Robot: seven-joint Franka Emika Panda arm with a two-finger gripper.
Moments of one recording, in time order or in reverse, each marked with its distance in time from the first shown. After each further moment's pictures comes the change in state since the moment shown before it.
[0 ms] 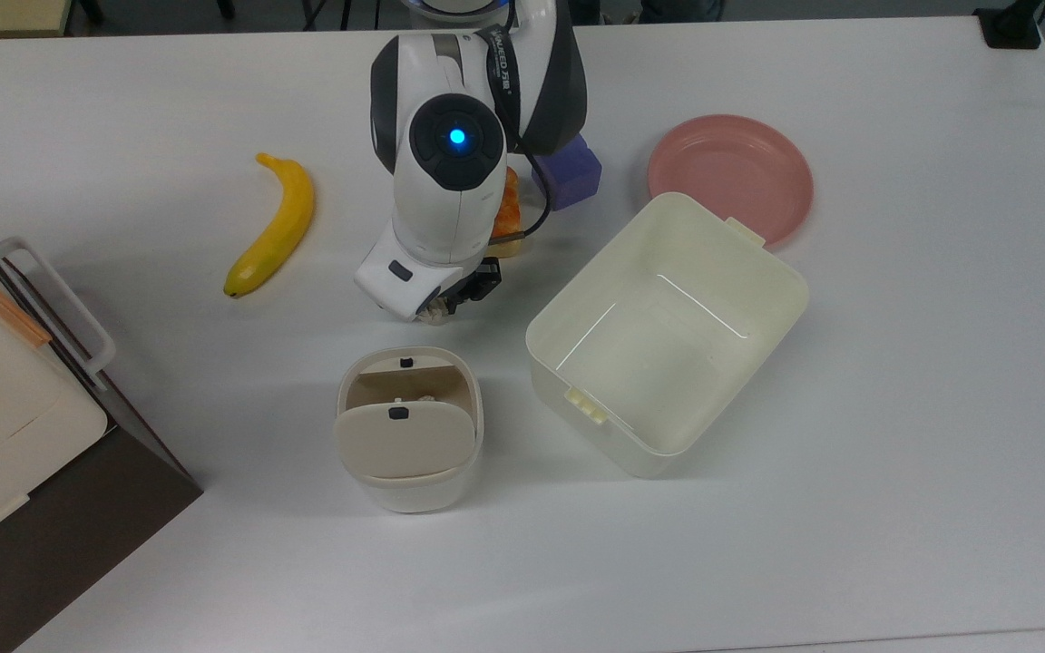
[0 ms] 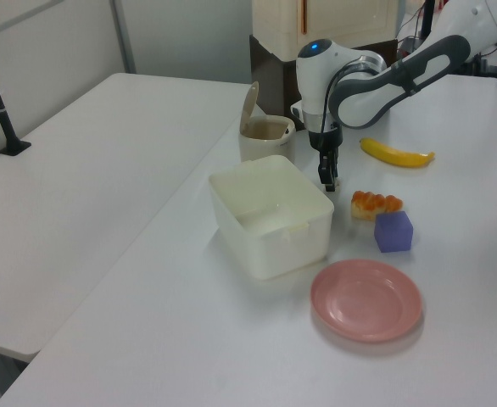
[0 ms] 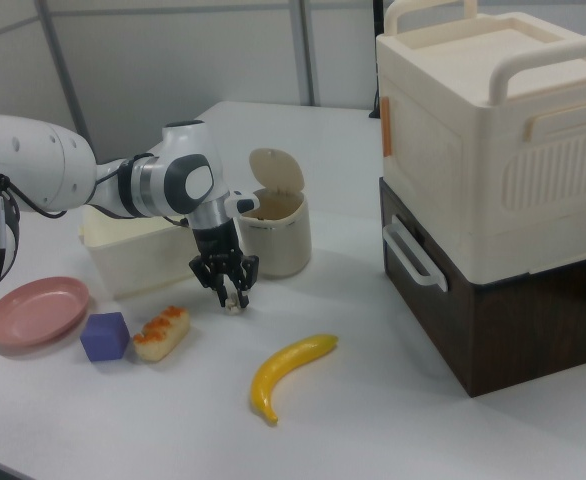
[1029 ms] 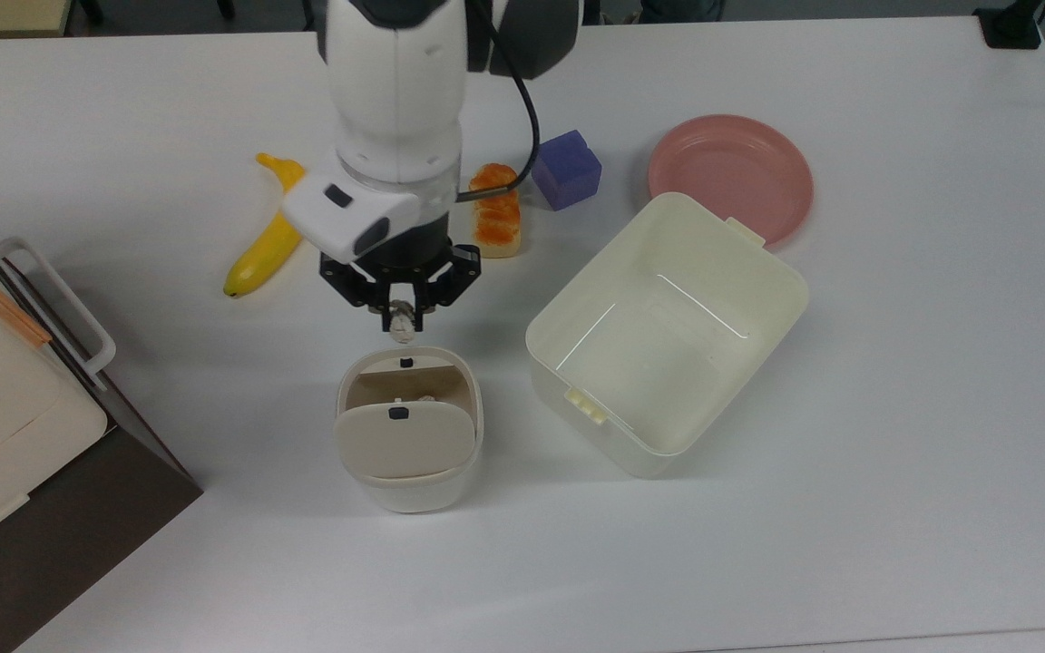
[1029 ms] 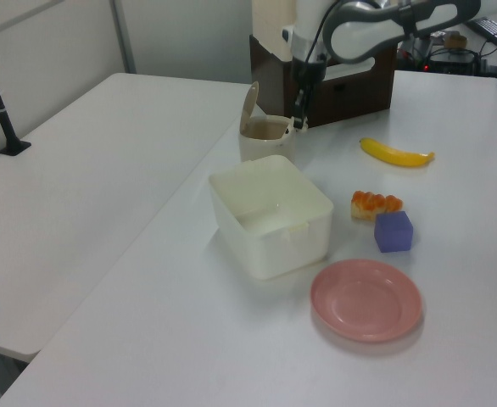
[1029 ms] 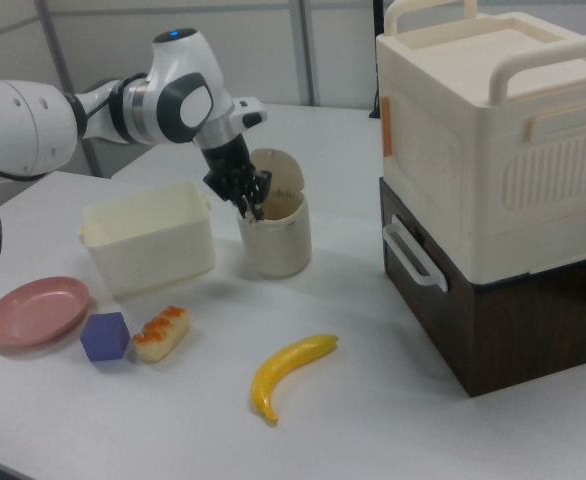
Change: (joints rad) arm -0.005 -0.059 -0.038 0.231 0.087 0.002 0.001
